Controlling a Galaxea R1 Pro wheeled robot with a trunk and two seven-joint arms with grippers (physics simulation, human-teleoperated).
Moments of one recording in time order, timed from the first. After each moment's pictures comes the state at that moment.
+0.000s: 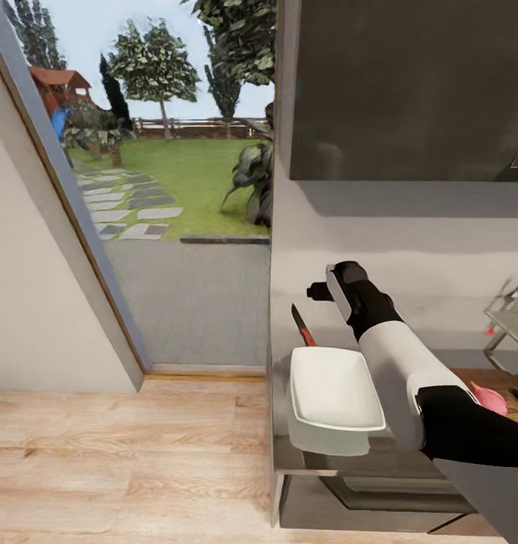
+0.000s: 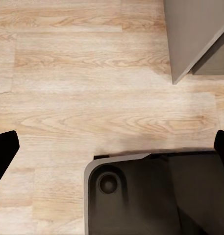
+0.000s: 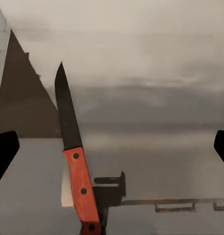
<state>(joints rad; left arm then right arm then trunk) 0.35 0.06 -0.05 -0.74 0.07 -0.53 -0.06 -1.24 0.11 0.01 -0.64 -0.03 0.89 -0.20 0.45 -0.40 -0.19</state>
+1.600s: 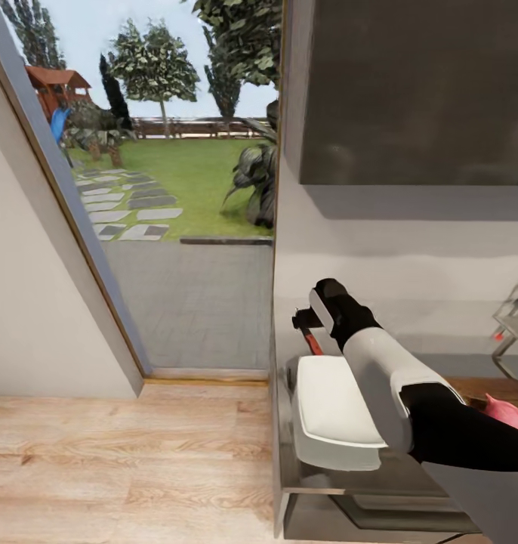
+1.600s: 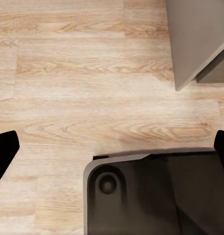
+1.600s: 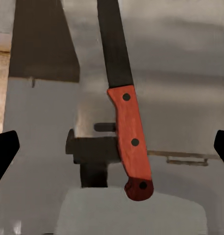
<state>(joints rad) 0.35 0.06 -0.05 -0.74 0.07 -0.53 -0.06 -1.24 0.17 0.01 -0.47 -0.03 0.98 -0.20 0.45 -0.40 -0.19</state>
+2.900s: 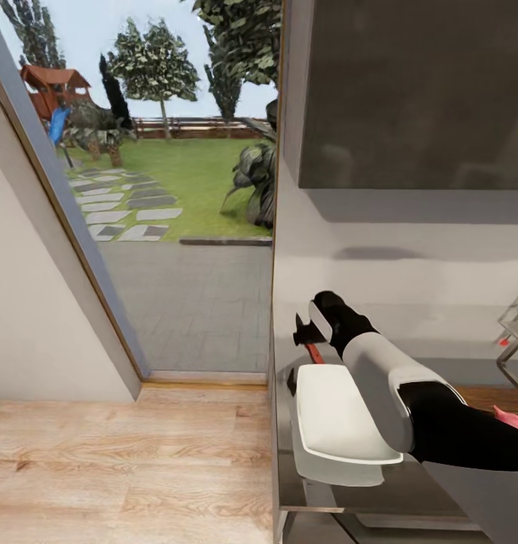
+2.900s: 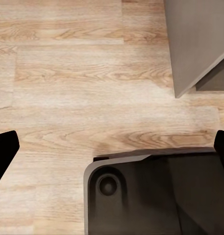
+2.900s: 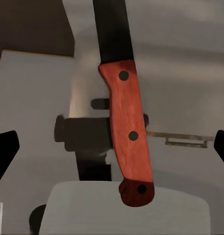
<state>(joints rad) 0.35 0.06 -0.05 -0.75 0.06 -0.53 -0.06 -1.24 0.17 0.00 -0.34 -0.02 0.98 -0.20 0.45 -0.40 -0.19</state>
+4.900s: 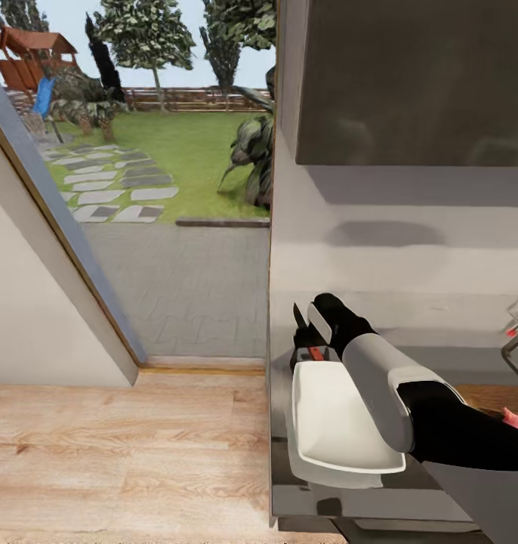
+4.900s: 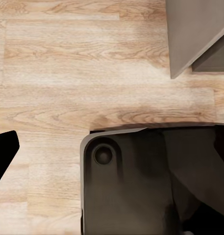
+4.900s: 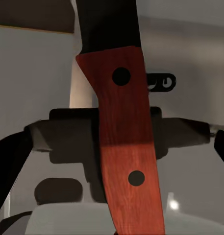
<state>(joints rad) 0.35 0.05 -0.05 -0.73 0.07 -0.53 -0.06 -1.24 0.17 0.00 -0.32 -0.04 0.98 -0.19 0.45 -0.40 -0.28</state>
